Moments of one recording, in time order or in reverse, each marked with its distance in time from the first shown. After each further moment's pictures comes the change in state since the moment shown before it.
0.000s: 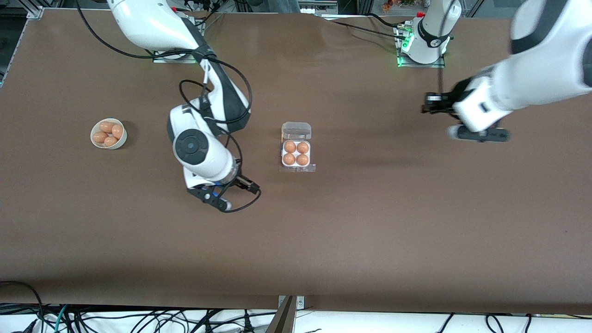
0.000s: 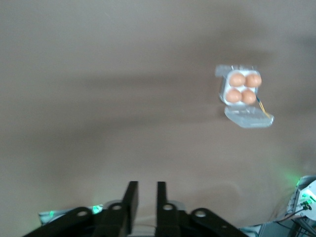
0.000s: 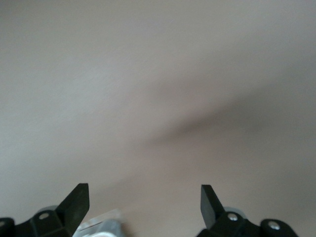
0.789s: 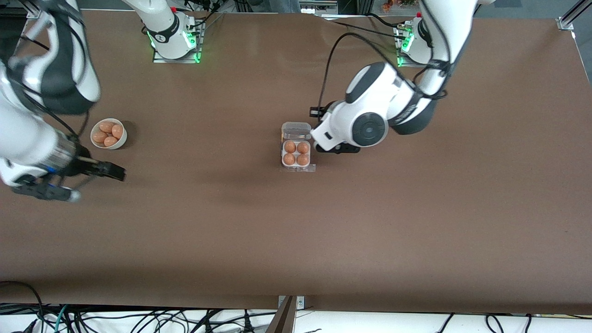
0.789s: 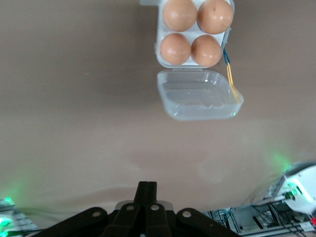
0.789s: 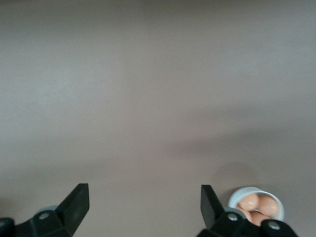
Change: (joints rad) left arm -0.311 0.403 -0.049 0.111 -0.122 0.166 -0.272; right arm -0.434 -0.406 0.054 -0.193 -0.160 -0.150 -0.647
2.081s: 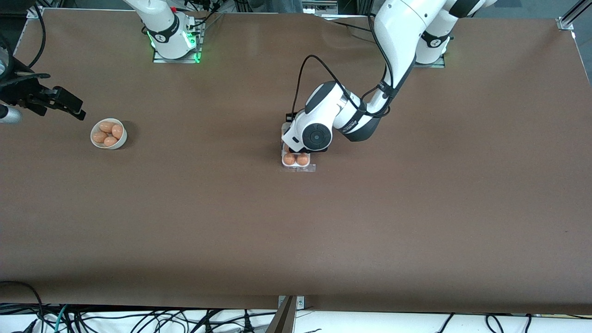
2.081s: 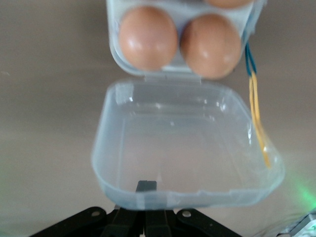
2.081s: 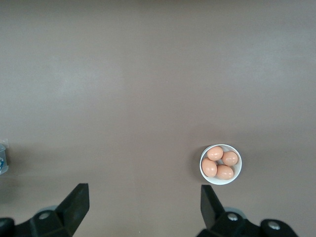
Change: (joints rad) left arm -0.126 0.174 0.025 0.021 0.000 0.142 -0.085; right arm -0.062 -0.300 0.035 -0.143 -0.014 -0.157 -0.077
